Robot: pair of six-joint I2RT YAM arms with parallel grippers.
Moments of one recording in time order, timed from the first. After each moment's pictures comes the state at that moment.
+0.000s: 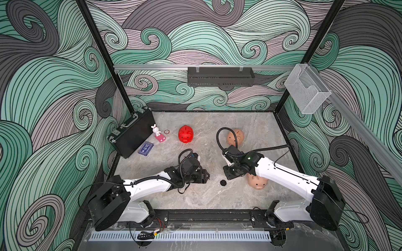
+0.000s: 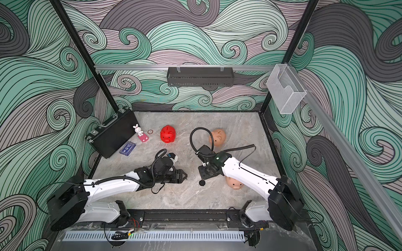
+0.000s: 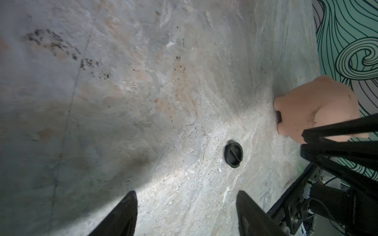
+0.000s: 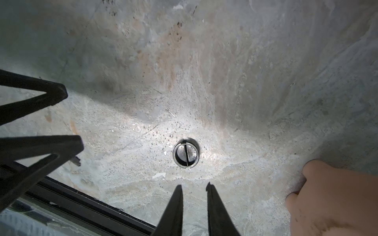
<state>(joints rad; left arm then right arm) -0.90 1.33 0.60 -0.11 0.07 -0.80 0.81 1.37 0.95 -0.87 0.00 0.41</state>
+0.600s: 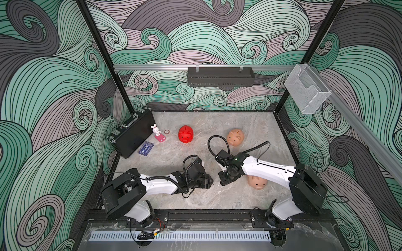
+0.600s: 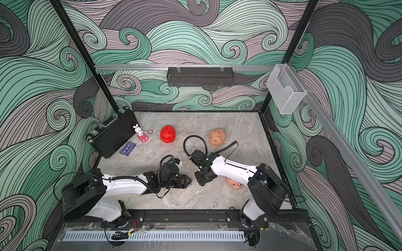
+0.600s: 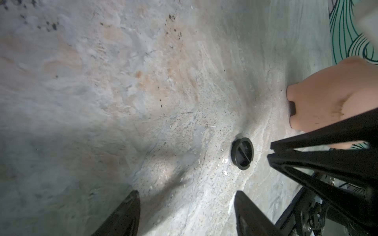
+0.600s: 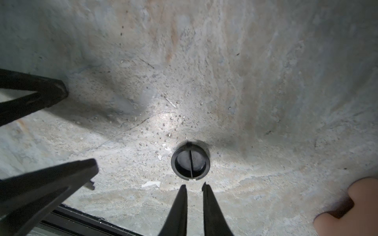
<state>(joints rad) -0.99 1.46 0.54 0.08 0.04 -0.89 0.85 1.55 0.94 -0.82 -0.04 0.39</state>
